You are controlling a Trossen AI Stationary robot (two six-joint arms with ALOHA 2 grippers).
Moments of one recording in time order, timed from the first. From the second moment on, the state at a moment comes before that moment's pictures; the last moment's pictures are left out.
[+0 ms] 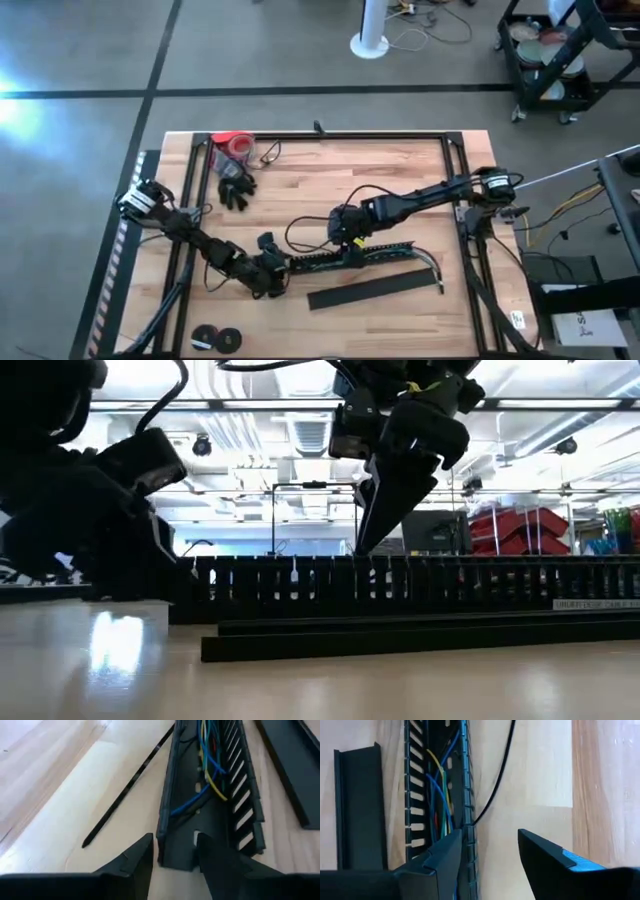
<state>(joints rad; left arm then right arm) -0.55 1.70 0.54 0.36 -0.62 -0.59 0.08 1.88 1.21 -0.45 -0.13 0.07</state>
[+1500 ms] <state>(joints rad) -0.55 1.83 0.56 0.37 -0.59 -0.58 0.04 1.94 1.13 -0.10 -0.12 0.05</state>
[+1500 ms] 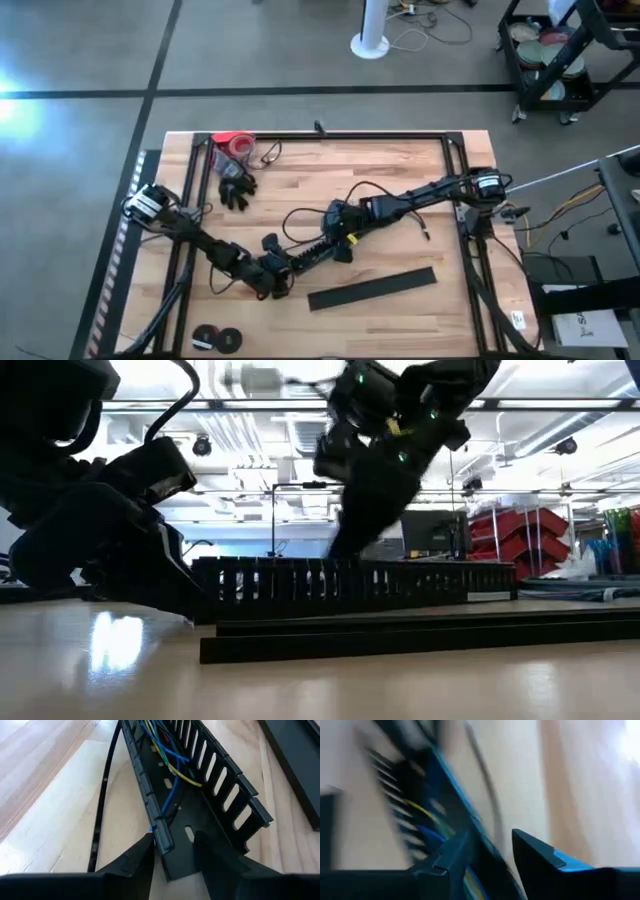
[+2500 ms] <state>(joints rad) -0.56 1.79 0.56 0.34 -0.48 -0.25 0.07 1.78 1.15 -0.34 -0.04 -0.08</state>
